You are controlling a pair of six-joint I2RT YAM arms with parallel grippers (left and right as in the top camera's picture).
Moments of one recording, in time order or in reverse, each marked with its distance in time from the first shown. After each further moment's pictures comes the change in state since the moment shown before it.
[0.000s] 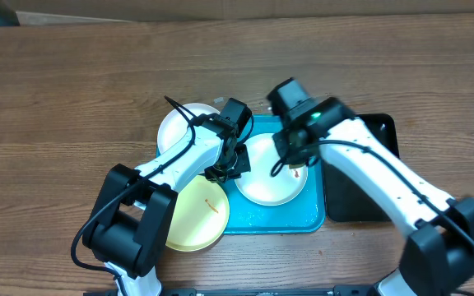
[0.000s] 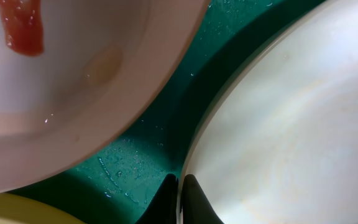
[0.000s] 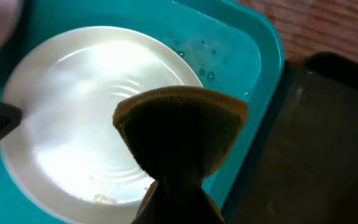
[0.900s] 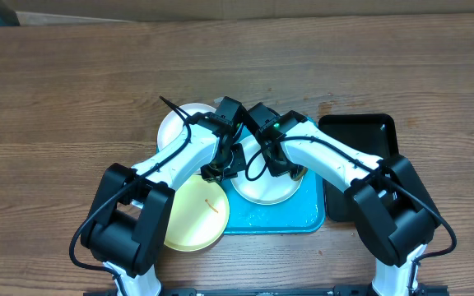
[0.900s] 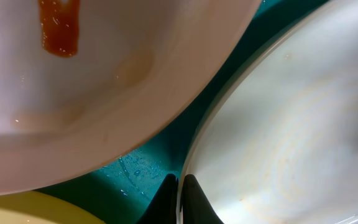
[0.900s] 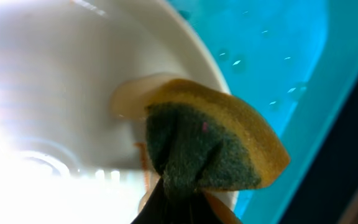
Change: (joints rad) left arm 0.023 0.000 0.000 -0.018 0.008 -0.001; right arm 0.063 0.249 -0.045 0.089 0.116 0.107
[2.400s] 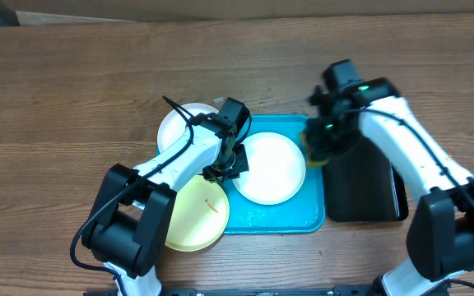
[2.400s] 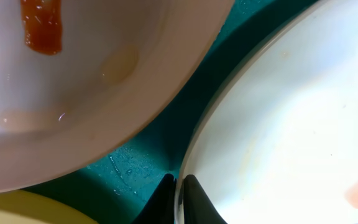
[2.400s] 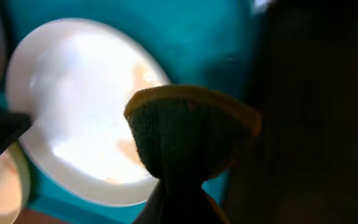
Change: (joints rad) left arm -0.015 -0.001 0.000 0.007 -0.009 0.001; right arm -0.404 -0.204 0.041 -0.144 -0.502 -0.161
